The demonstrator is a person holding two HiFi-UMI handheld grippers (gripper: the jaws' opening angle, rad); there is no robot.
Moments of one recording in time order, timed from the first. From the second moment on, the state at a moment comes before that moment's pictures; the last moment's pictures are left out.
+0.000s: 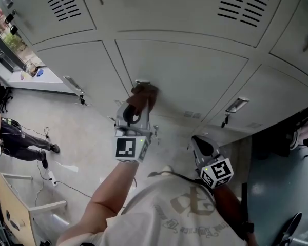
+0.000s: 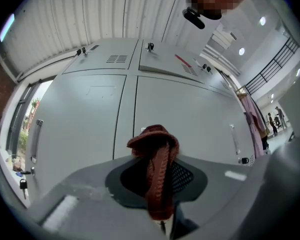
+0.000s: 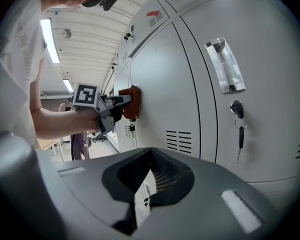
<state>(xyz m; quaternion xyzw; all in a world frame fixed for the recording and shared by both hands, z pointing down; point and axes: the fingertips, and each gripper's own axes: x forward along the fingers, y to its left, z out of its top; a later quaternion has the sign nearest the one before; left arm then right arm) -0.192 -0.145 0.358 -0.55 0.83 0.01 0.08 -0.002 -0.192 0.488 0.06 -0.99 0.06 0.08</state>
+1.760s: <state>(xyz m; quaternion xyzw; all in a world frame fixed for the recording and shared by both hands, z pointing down) 0.003 -0.273 0.355 -0.71 0.69 0.07 0.12 0.069 -0.245 0.470 0.13 -0.99 0.06 0.07</state>
